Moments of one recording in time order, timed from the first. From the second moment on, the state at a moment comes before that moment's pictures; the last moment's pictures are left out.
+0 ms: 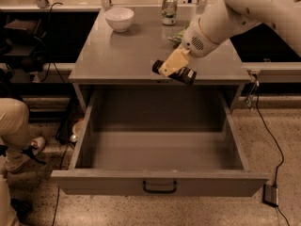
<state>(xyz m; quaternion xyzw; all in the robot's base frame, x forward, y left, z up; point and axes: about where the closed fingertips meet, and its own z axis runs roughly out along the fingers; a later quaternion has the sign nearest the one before) 0.630 -0.070 0.897 -0.47 0.82 0.15 0.29</state>
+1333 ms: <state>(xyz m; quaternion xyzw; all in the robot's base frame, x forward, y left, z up) 0.579 -0.078 0.797 -0.41 0.85 0.22 0.25</state>
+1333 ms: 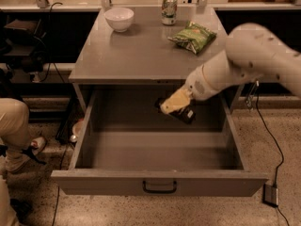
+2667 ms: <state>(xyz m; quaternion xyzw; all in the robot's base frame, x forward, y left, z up) 0.596 0.005 0.665 -0.34 0.84 0.27 0.31</state>
